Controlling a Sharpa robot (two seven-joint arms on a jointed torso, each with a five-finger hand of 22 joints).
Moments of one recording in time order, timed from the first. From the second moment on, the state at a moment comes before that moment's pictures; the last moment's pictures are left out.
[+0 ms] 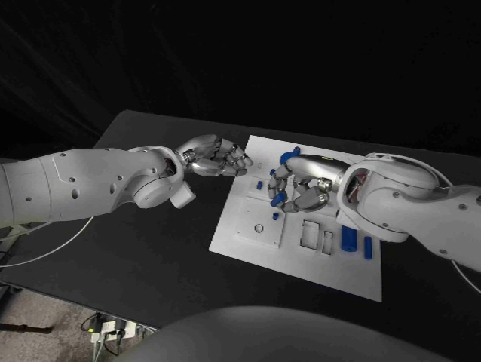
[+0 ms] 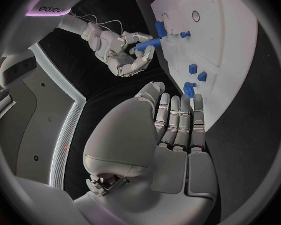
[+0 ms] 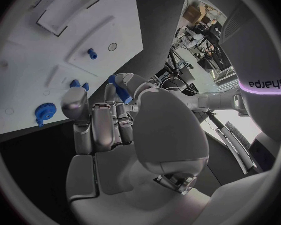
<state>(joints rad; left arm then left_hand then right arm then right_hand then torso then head) 1.23 -0.98 -0.23 1.50 -0.53 -0.12 0.36 1.47 0.01 0.09 0.10 0.63 0.68 0.15 0.57 0.14 0.42 0.13 0.99 0.44 0.37 0.11 1.11 0.53 0.15 0.46 0.20 0.51 1.19 1.32 -0.62 -0.19 1.62 -1.30 -0.10 -0.09 1.37 -0.10 0.37 -0.01 0.59 0.94 0.11 0.34 0.78 0.92 0.05 0.61 0.74 1.40 -0.02 1.35 1.29 0.12 1.26 0.09 1.00 1.31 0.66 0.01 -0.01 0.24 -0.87</state>
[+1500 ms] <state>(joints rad) 1.23 -0.98 -0.23 1.49 -0.31 -0.22 0.51 1.69 -0.03 0.03 0.28 0.64 0.71 0.16 0.55 0.12 0.43 0.15 0.83 0.19 0.41 0.13 0.78 0.21 0.16 0.48 0.24 0.30 1.00 1.18 -0.50 -0.19 1.55 -1.62 -0.10 -0.09 1.36 -0.10 0.38 -0.02 0.59 0.93 0.11 0.31 0.84 0.92 0.05 0.59 0.73 1.40 -0.01 1.35 1.29 0.12 1.26 0.09 1.00 1.31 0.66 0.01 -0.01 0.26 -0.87</state>
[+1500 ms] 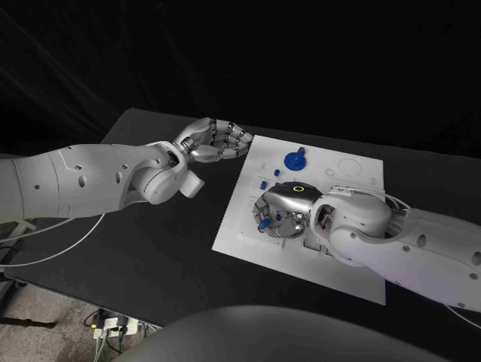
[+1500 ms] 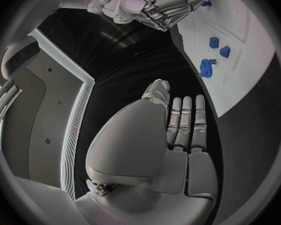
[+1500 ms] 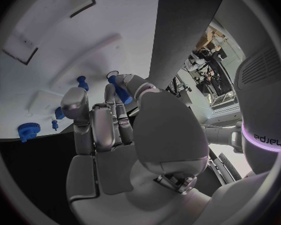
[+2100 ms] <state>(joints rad) 1.23 -0.97 -0.23 1.48 -0.31 -0.22 0.50 1.71 -0.03 0.03 0.28 0.65 0.71 0.16 0.55 0.12 0.43 0.15 0.83 0.18 0.41 0.13 0.78 0.21 0.16 0.48 0.24 0.30 1.01 1.17 -0.50 -0.19 1.54 -1.63 -0.09 -0.09 1.36 -0.11 0.38 -0.02 0.60 0.93 0.12 0.31 0.86 0.92 0.05 0.59 0.73 1.40 -0.01 1.35 1.29 0.12 1.26 0.09 1.00 1.31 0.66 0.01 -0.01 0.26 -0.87</state>
